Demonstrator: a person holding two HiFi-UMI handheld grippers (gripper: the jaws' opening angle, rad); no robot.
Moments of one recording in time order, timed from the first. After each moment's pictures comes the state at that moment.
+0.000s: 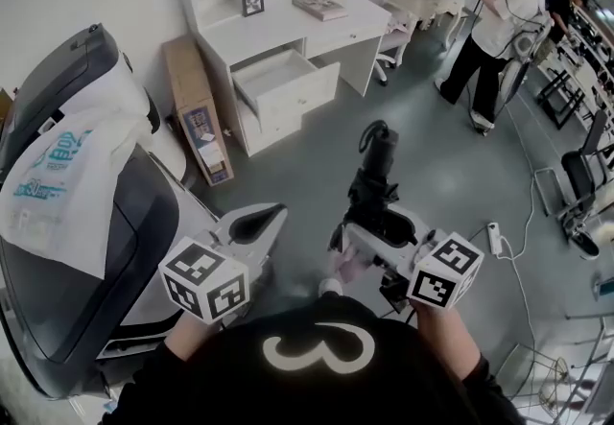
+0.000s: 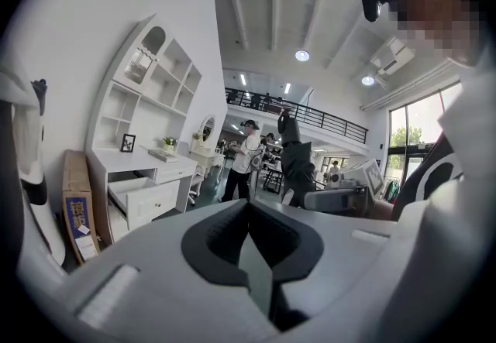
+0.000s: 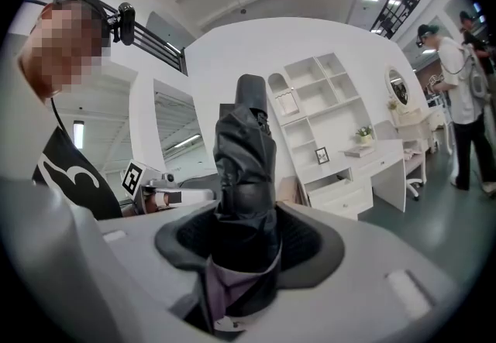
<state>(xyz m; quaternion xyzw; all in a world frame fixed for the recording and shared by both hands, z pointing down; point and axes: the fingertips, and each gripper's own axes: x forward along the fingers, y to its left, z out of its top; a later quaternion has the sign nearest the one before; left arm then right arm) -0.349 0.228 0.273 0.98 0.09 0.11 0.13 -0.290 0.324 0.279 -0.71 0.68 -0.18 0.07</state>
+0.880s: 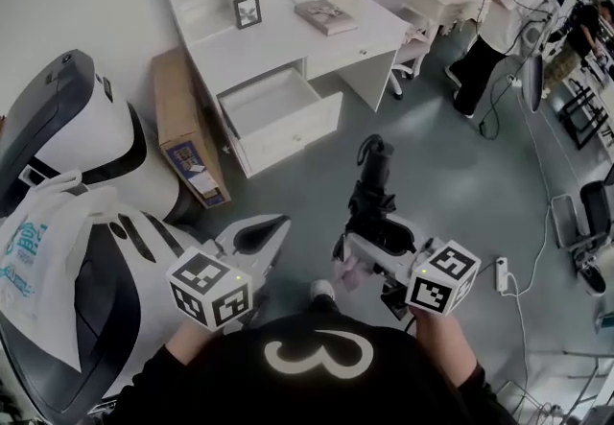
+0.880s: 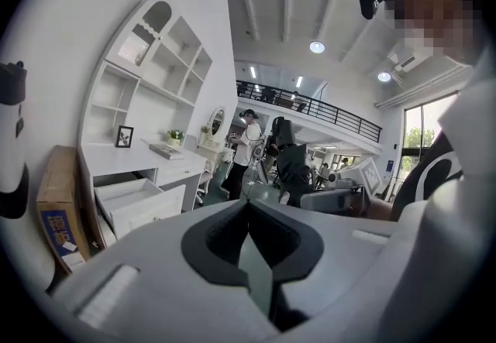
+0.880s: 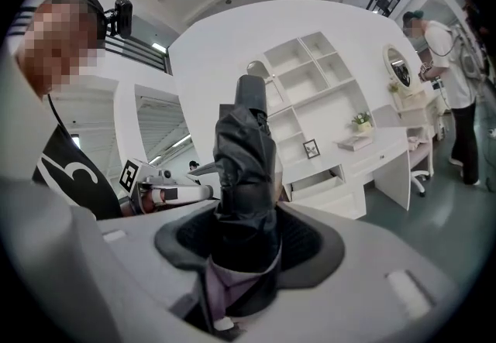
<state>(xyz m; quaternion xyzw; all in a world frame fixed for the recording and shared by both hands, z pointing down) -0.140 0.156 0.304 0.98 0.07 0.14 0.14 -0.075 0.245 0.319 -0.68 0.69 -0.22 0.07</state>
